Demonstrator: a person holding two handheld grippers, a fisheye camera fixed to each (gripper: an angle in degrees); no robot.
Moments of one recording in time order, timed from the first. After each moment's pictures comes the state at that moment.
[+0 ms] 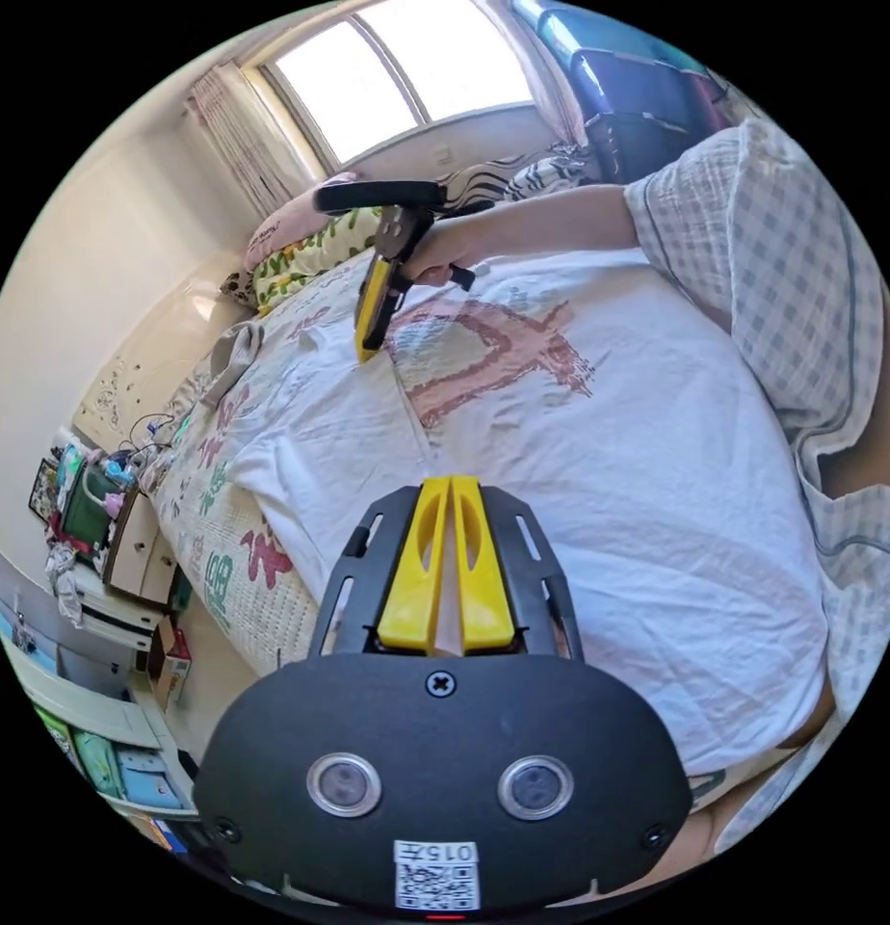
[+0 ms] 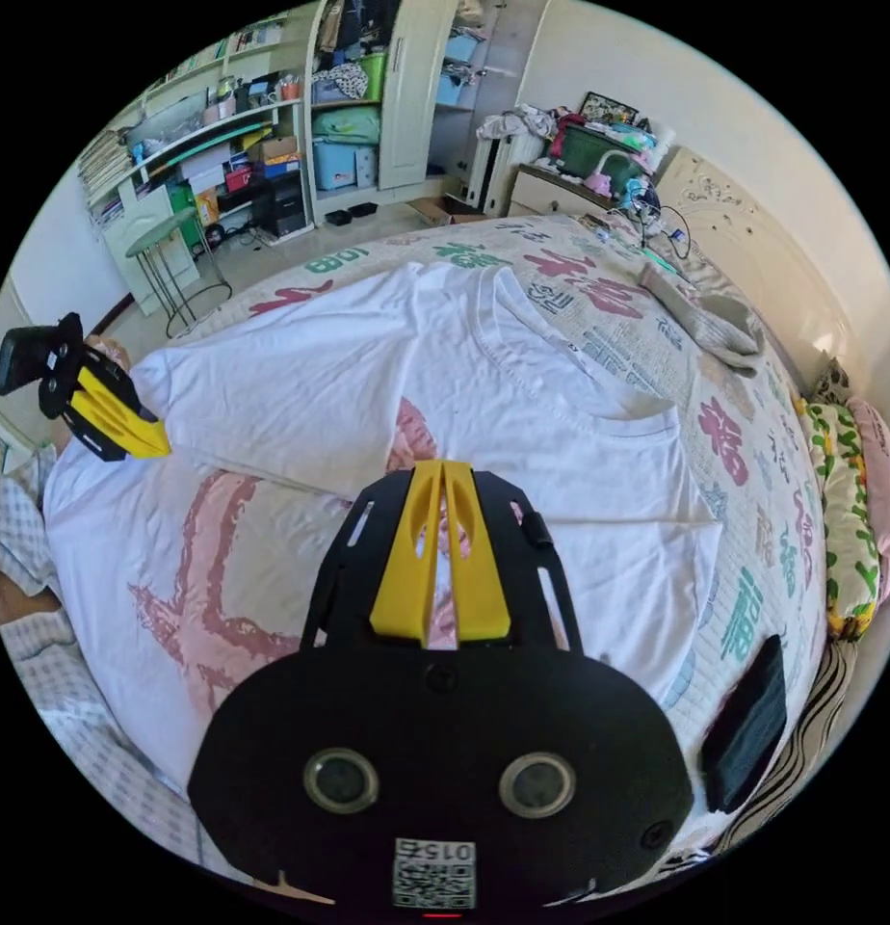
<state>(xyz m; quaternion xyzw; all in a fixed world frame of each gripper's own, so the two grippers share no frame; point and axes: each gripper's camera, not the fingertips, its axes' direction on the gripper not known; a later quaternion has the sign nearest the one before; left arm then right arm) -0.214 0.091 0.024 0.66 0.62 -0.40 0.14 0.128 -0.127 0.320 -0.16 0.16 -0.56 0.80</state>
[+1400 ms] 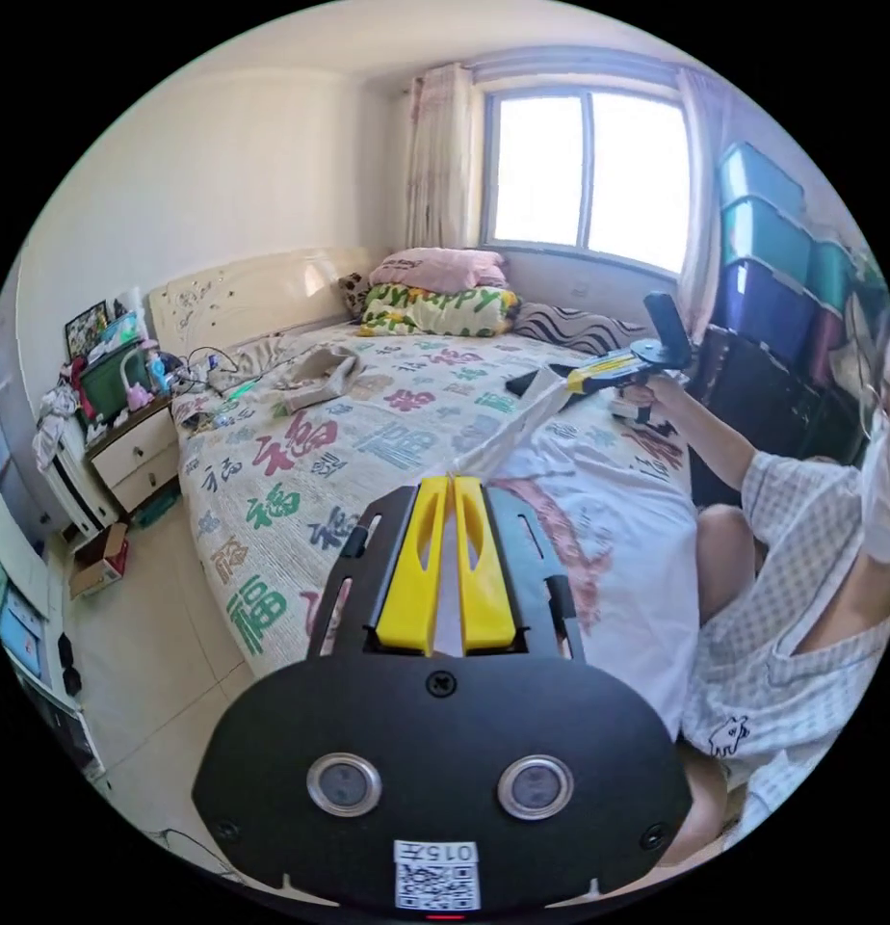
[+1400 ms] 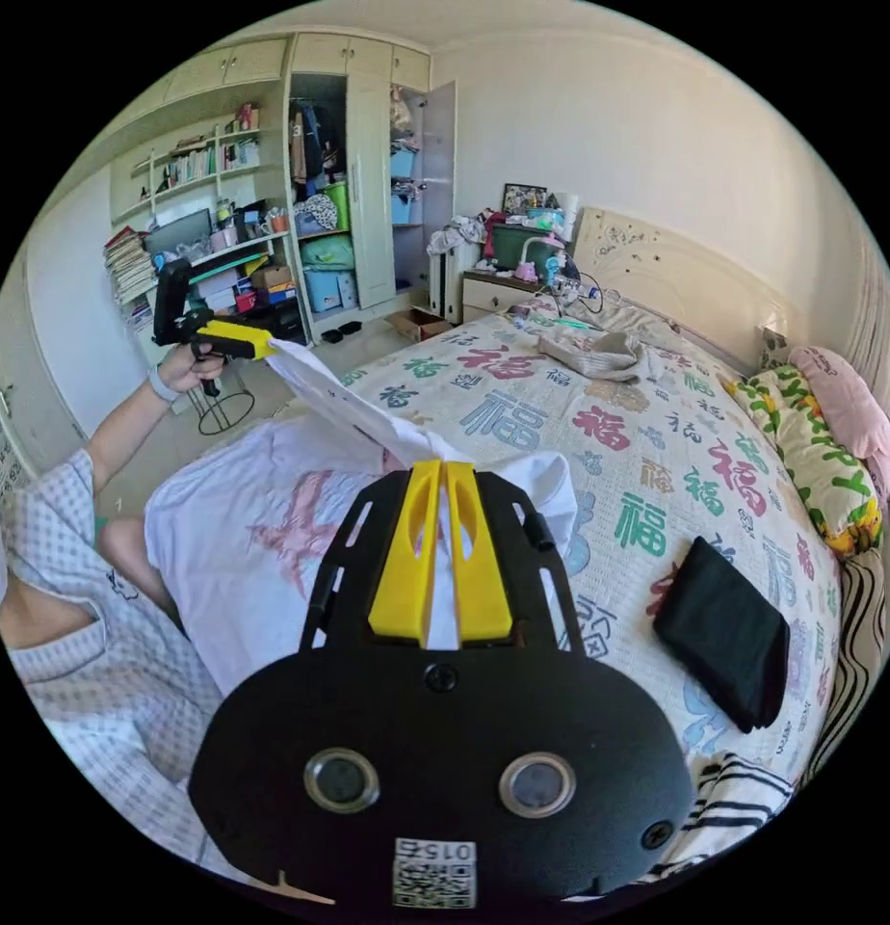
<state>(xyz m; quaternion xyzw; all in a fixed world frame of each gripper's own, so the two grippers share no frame) -0.187 0.079 0.173 0.54 0.71 -0.45 -0.03 0.254 -0.026 0.027 -0.05 0.09 -0.57 0.82</state>
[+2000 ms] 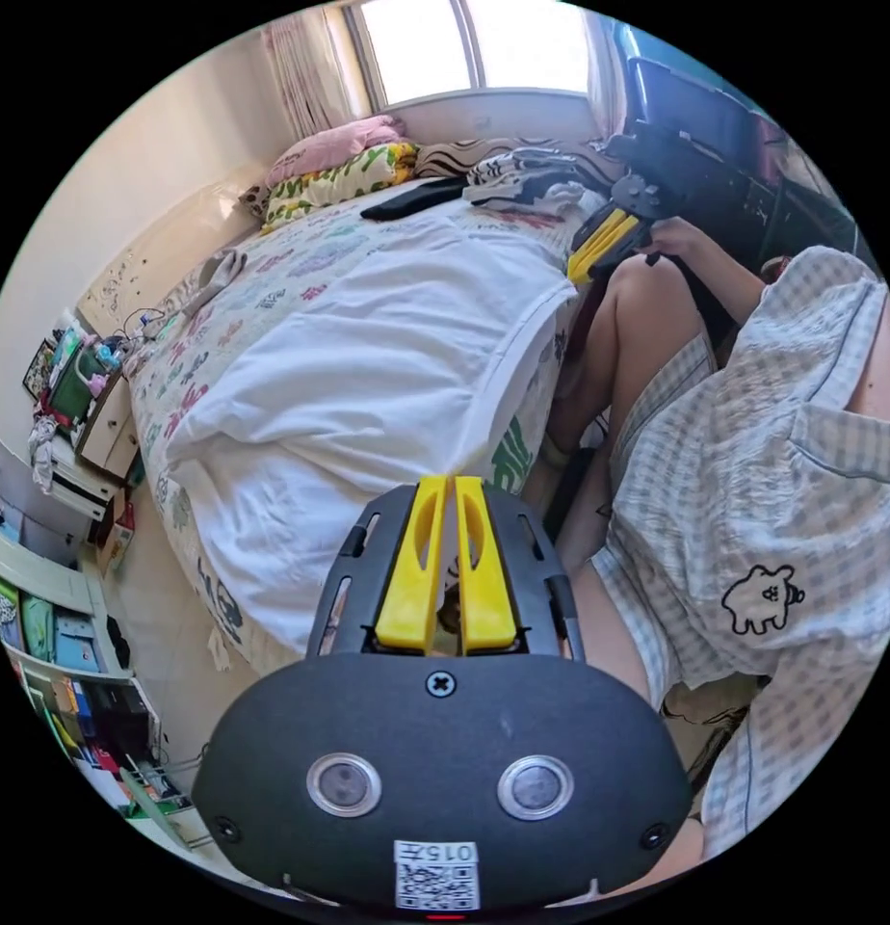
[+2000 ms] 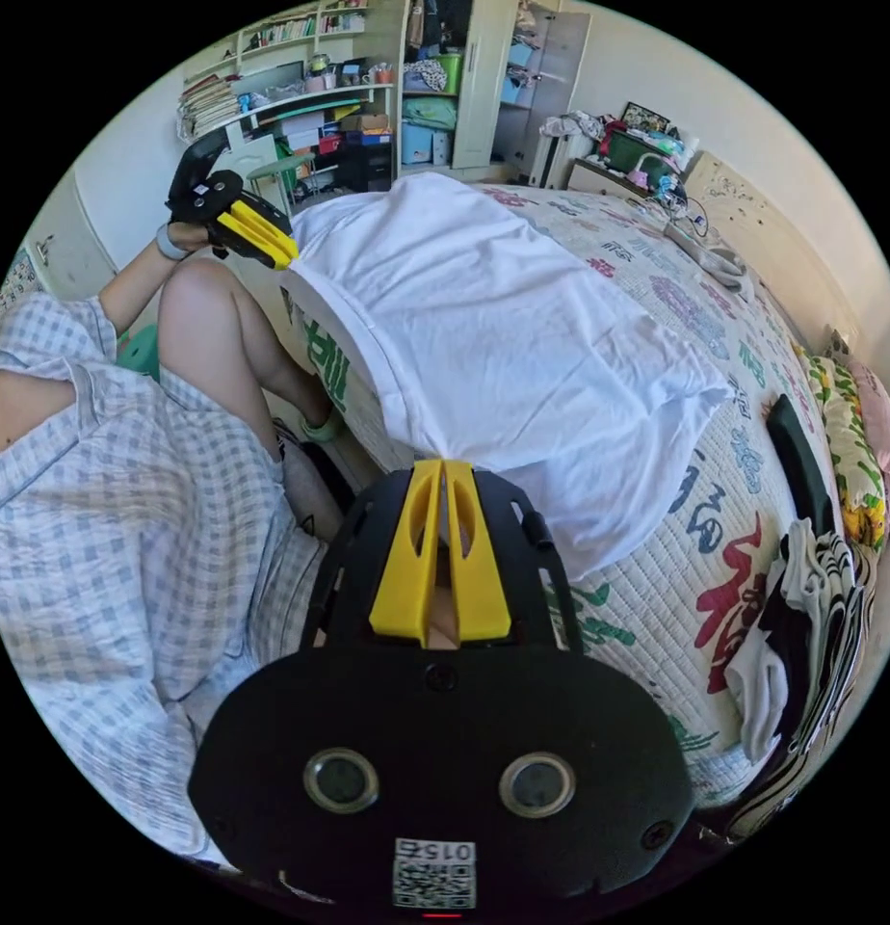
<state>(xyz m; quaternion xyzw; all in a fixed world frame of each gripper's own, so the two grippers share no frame) -0.175 0.318 -0.061 0.59 0.74 -0.30 0.14 0.385 0.211 -0.018 -0.23 0.16 -0.59 0.76</state>
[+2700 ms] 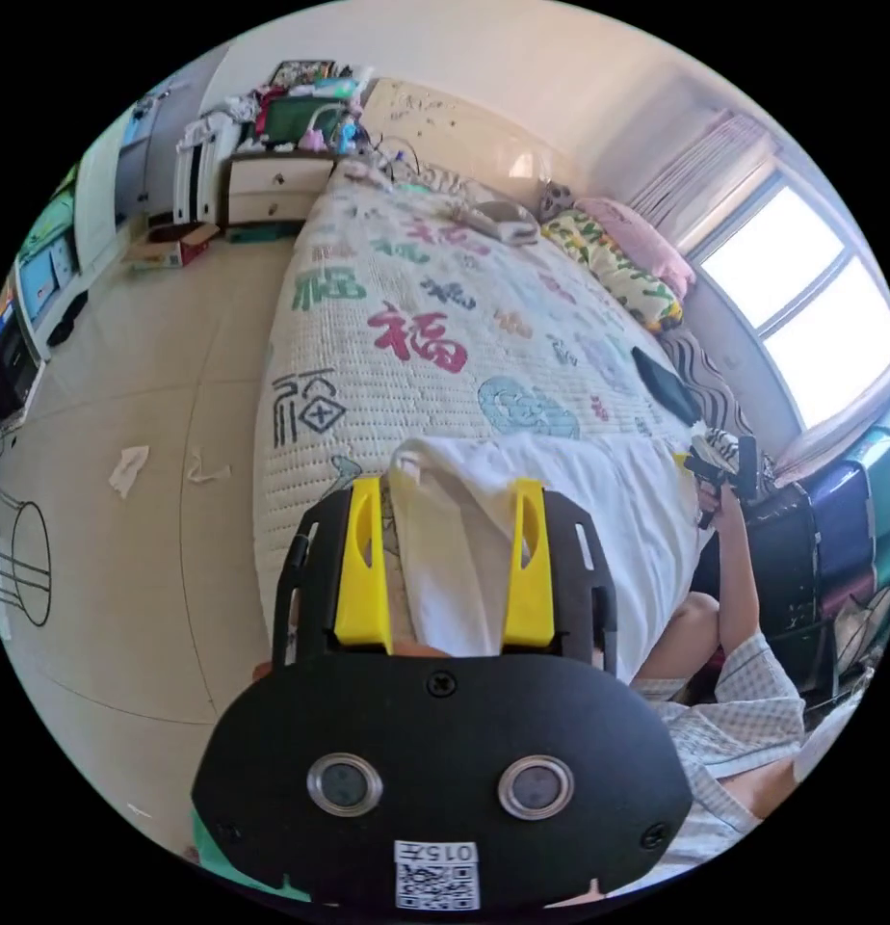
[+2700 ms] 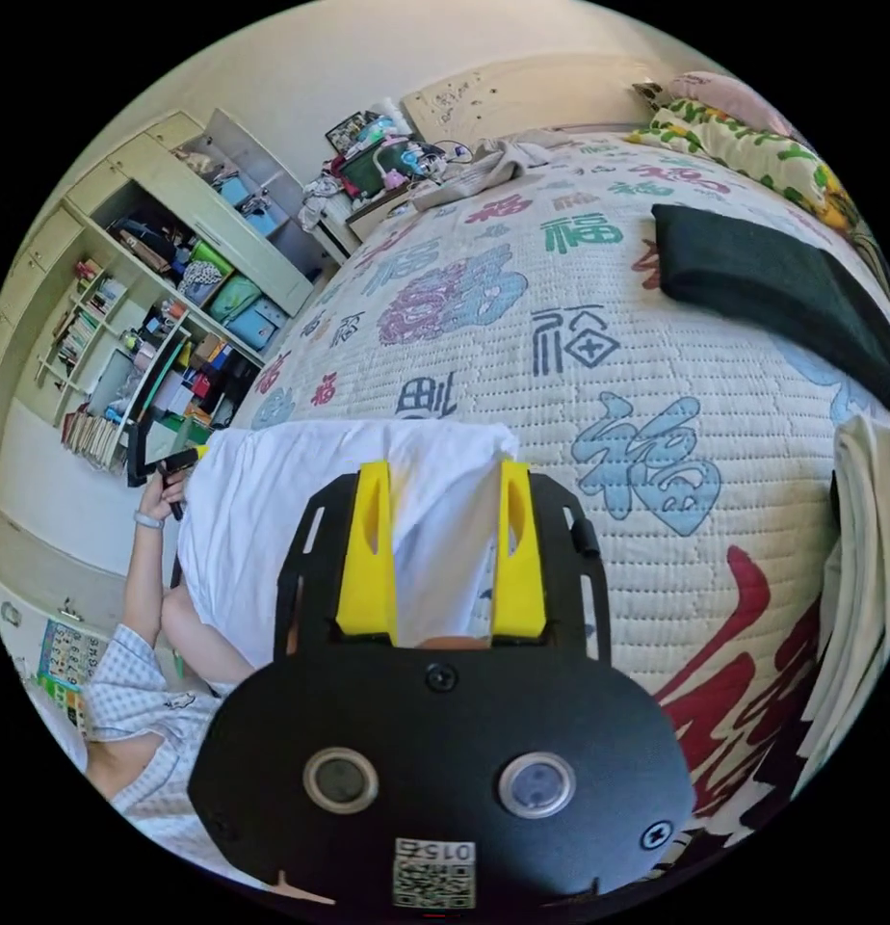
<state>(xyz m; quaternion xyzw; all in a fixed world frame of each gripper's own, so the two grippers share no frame) -0.036 0.054 0.062 0.23 0.91 -0.32 -0.10 0.477 -0.047 0.020 -0.13 0.09 -0.27 0.95</state>
